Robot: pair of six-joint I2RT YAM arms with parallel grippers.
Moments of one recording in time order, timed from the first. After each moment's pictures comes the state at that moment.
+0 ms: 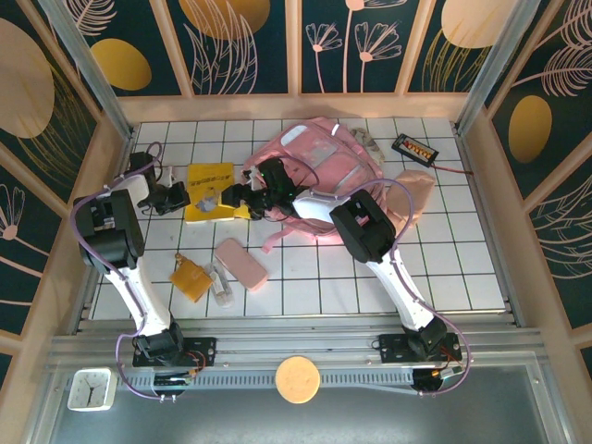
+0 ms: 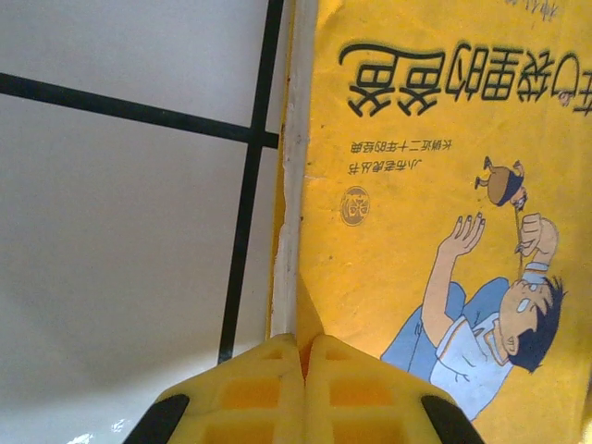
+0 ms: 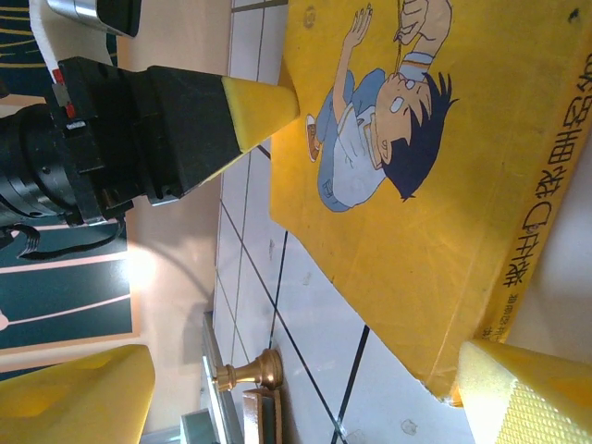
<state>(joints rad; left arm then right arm) 0.22 1.99 1.29 -0.53 0.45 -0.14 0.76 2.46 1.77 0.19 -0.77 0.99</state>
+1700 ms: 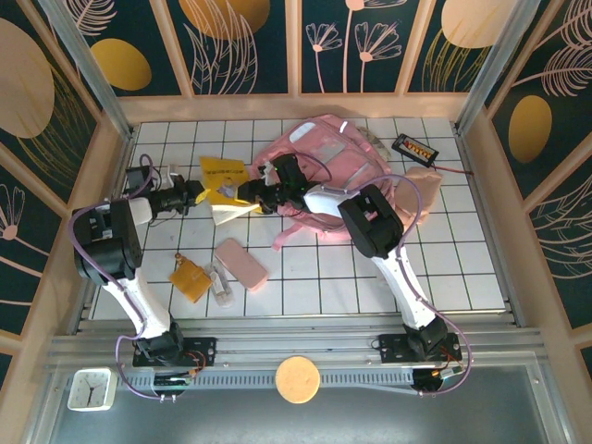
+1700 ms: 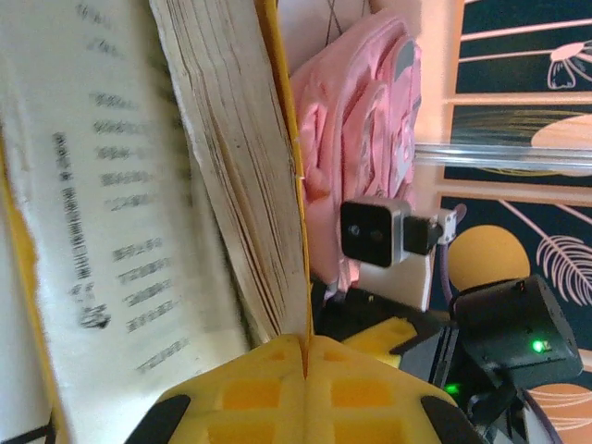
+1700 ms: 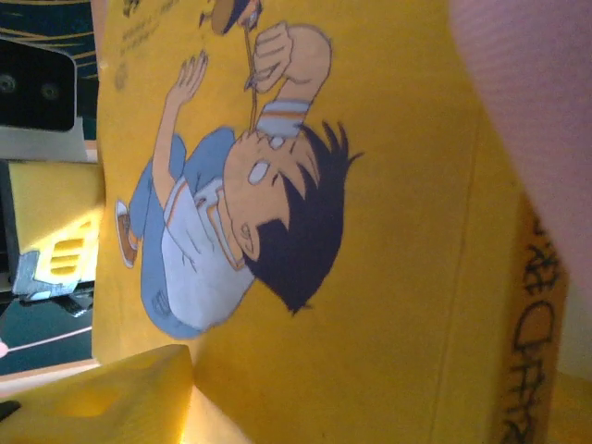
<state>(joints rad) 0.22 1.88 0.97 0.10 1.06 -0.78 0.68 2.44 1.72 0.17 -0.78 0.98</state>
